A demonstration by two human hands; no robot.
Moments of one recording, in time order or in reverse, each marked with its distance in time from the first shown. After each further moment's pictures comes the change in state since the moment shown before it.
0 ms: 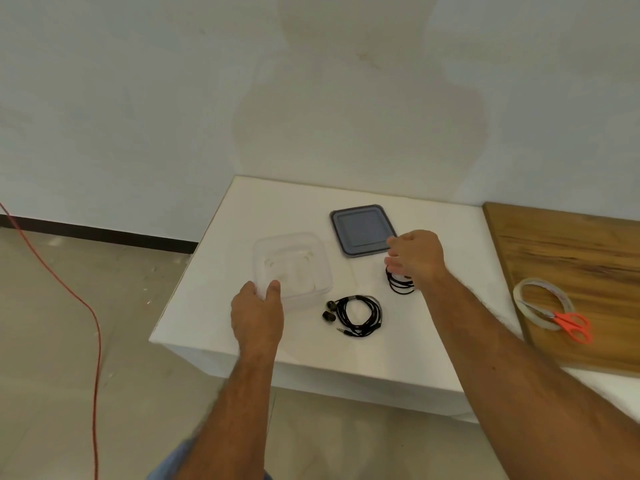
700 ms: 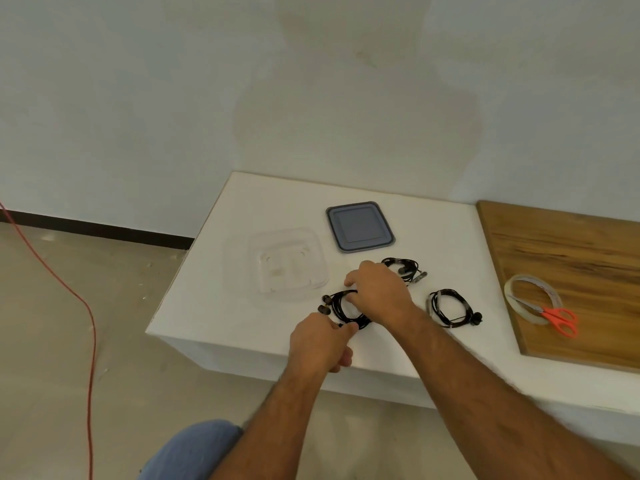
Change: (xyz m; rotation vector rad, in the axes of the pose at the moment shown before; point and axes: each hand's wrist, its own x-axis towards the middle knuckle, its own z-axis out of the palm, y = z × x) left_hand -0.070 0.012 0.038 0.320 -0.602 -0.058; right_hand -0.044 0.037 0.028 -1.148 -0.259 -0.633
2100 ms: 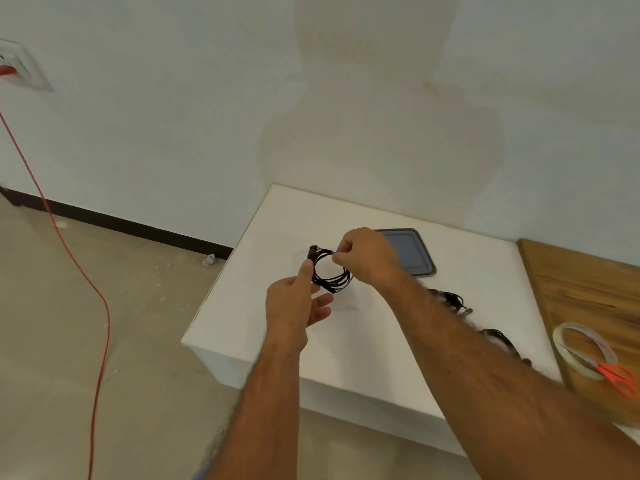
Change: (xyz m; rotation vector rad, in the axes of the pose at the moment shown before) left_hand 0.025 0.006 -0.109 -0.940 0.268 0.008; right_hand 0.085 -0.089 -0.046 0.309 0.108 0.049
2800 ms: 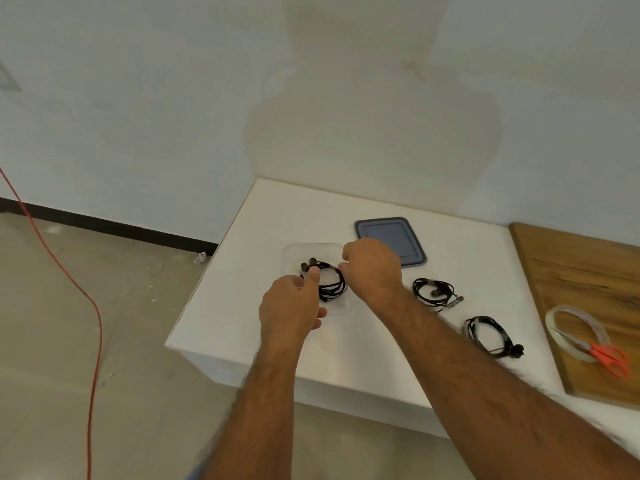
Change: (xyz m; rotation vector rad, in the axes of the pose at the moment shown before) left_hand -0.007 -0.007 0.011 0.631 0.011 0.195; right_hand -0.014 0.030 0.018 -0.382 0.049 0.003
